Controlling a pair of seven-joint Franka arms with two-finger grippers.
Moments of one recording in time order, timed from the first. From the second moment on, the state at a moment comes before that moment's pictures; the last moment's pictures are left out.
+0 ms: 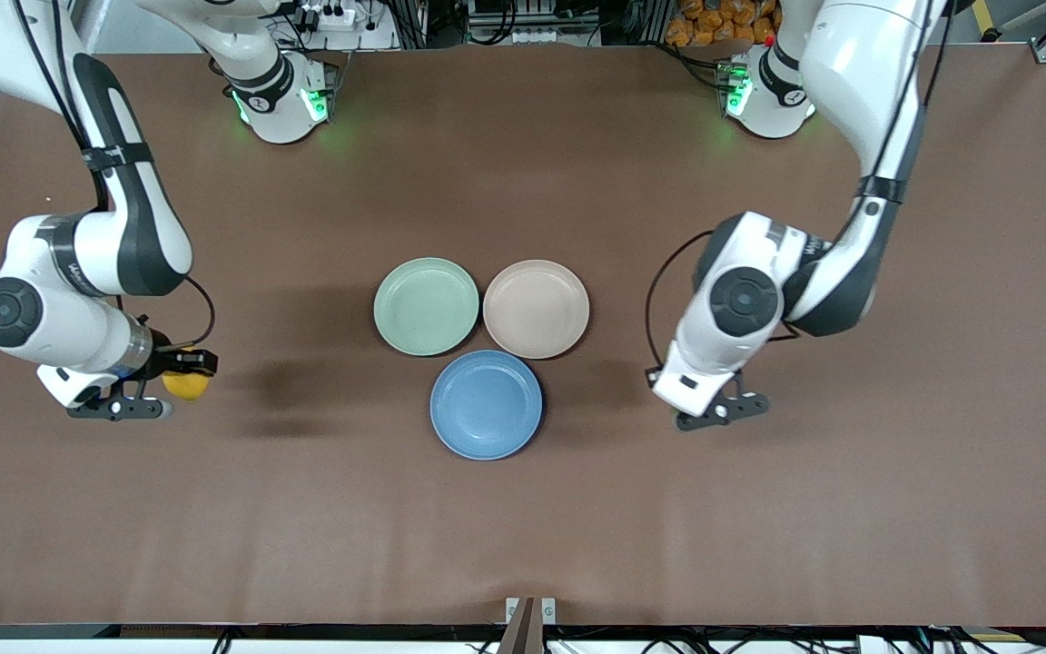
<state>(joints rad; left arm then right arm) -0.32 0.58 -0.11 -1.51 0.11 2.07 -0.67 -0.07 0.36 0.06 -1.87 -0.08 2.13 0.03</state>
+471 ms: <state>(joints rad) -0.19 0.55 -0.10 -1.51 0.11 2.07 -0.47 -0.10 0.33 0.03 -2.13 -0.06 2.43 -0.02</state>
